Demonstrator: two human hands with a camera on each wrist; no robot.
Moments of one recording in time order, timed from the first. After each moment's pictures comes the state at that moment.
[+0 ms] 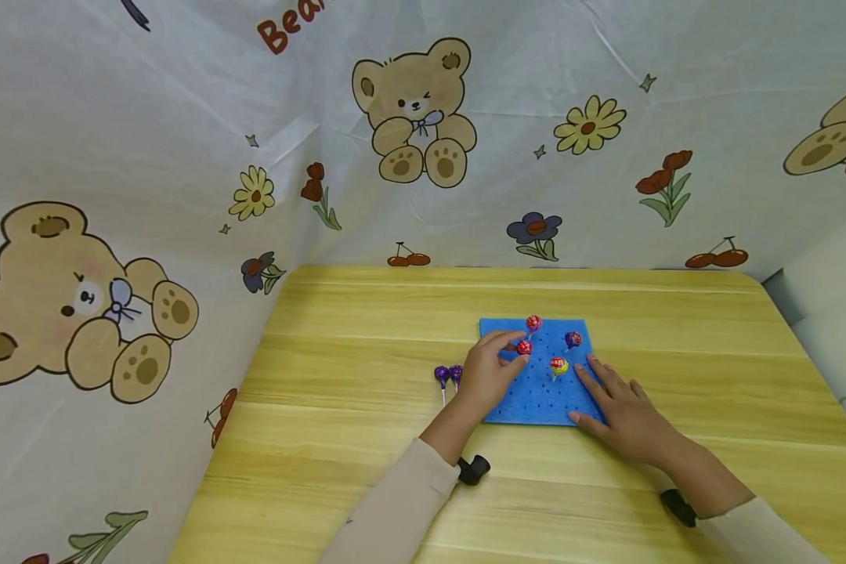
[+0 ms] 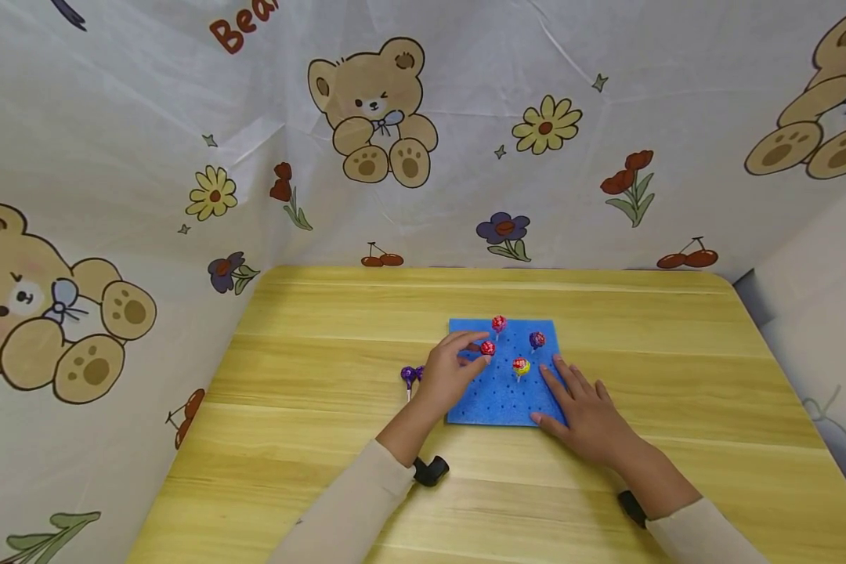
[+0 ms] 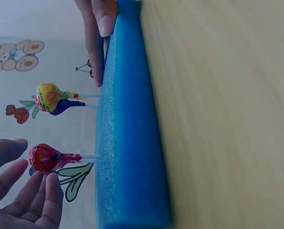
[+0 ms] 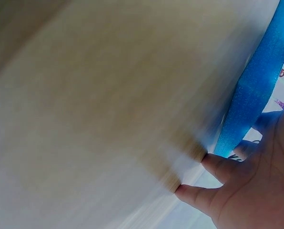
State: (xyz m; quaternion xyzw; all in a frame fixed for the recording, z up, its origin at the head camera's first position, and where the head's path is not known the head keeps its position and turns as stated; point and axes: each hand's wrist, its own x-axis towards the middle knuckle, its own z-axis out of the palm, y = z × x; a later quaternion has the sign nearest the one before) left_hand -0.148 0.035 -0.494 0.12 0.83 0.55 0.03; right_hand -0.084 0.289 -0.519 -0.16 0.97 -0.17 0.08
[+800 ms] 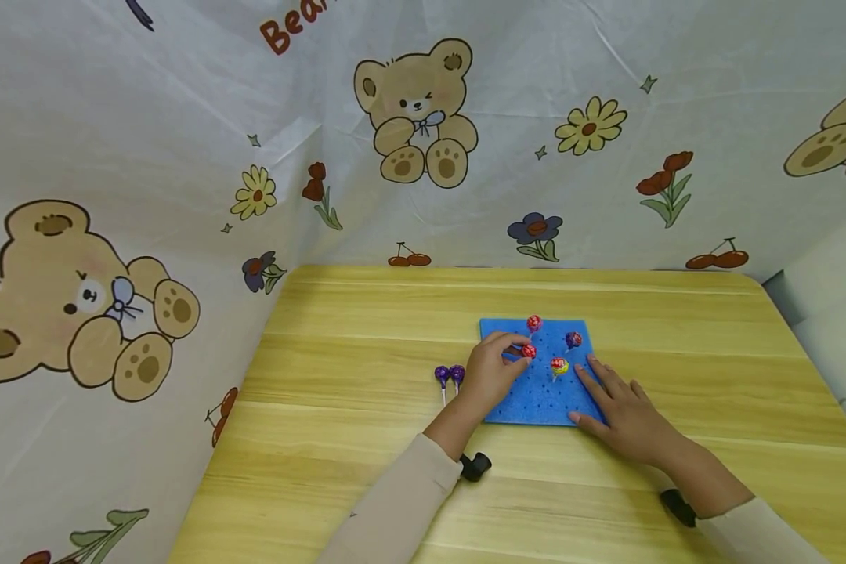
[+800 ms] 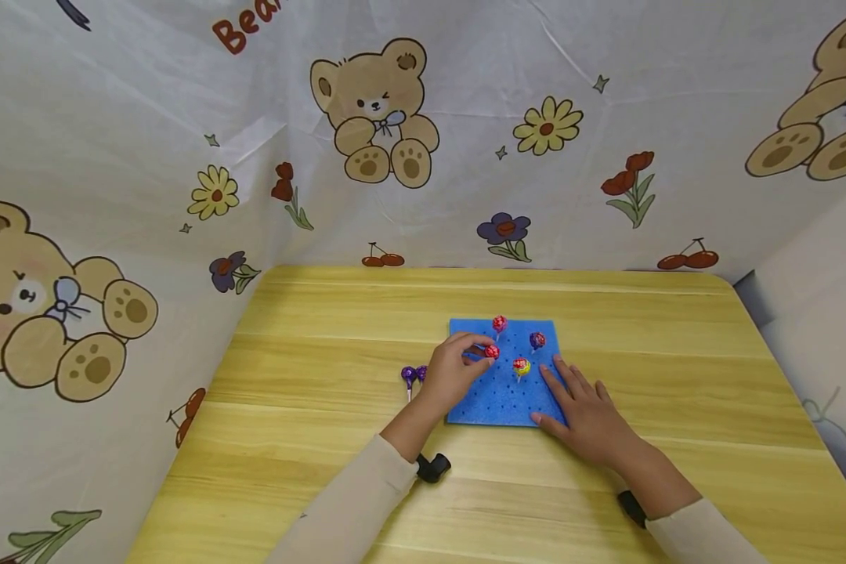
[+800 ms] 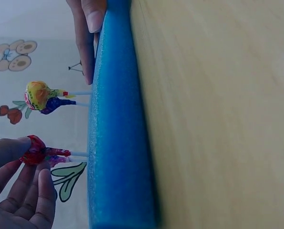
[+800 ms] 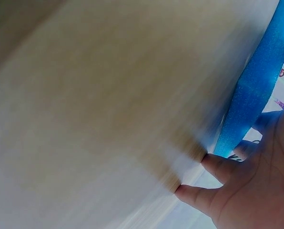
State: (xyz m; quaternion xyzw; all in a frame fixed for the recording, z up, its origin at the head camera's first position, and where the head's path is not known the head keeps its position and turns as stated) left_hand -0.152 0.039 -0.500 0.14 0.84 0.52 0.03; right_hand -0.085 0.289 -0.520 -0.16 0.97 -0.16 0.07
